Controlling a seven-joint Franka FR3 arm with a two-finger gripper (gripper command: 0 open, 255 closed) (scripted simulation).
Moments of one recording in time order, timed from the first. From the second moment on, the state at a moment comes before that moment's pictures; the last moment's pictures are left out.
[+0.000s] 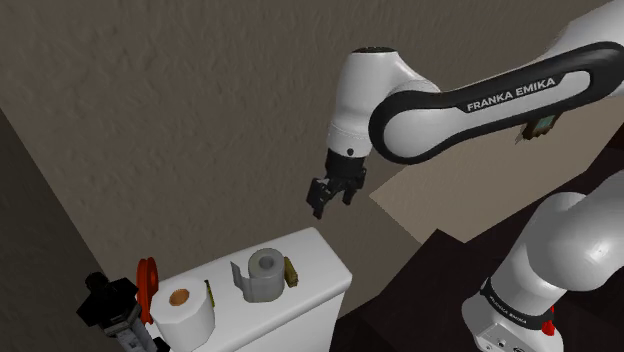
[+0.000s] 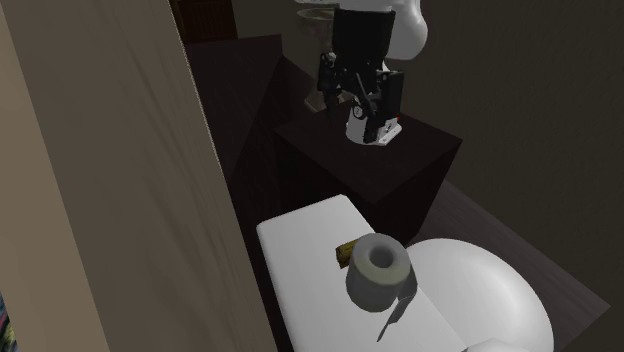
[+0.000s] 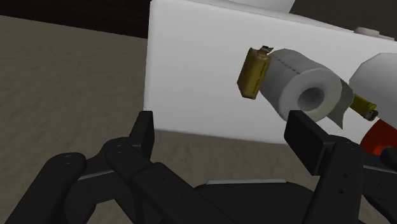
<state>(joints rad) 0.03 -0.38 0.52 -2.41 0.22 2.16 0.50</state>
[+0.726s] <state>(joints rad) 0.00 0.13 0.71 -2.15 -0.22 2.34 1.02</state>
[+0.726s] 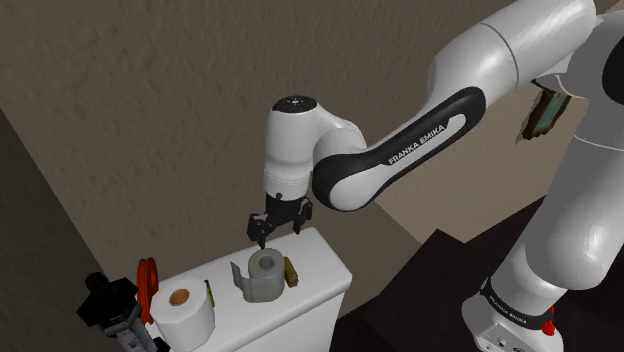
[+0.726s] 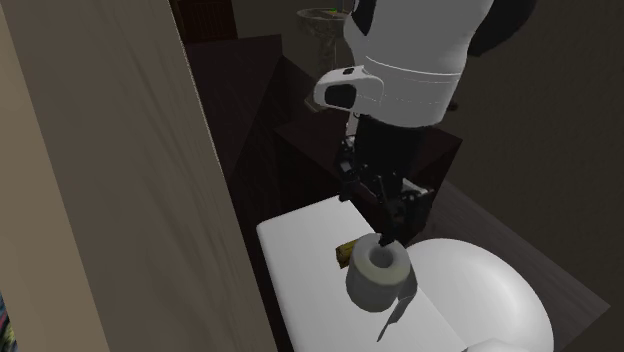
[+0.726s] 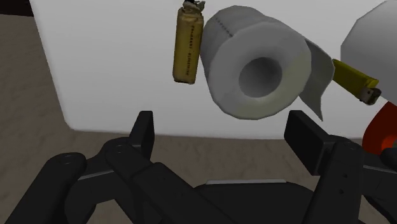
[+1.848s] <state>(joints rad) 0.12 0.39 0.62 -2.02 -0.49 2.39 1.26</state>
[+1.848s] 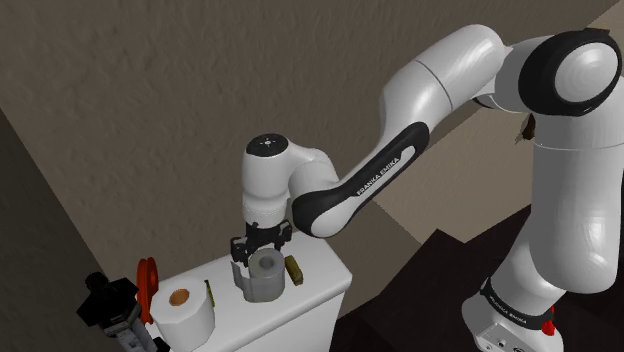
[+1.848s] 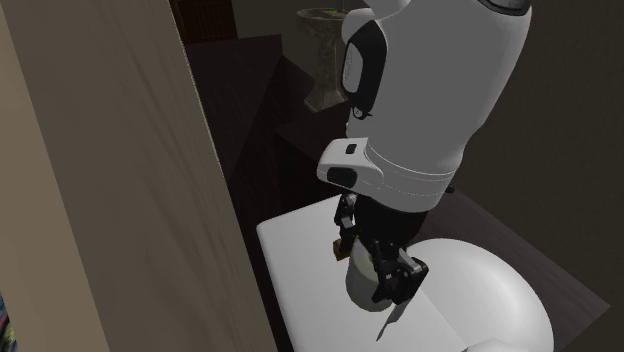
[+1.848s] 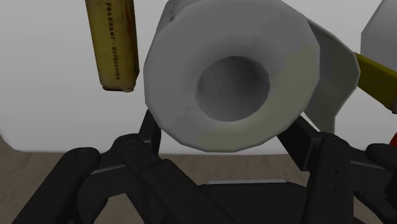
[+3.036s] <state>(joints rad) 0.09 0.30 0.67 -1.98 -0.39 2.29 1.18</state>
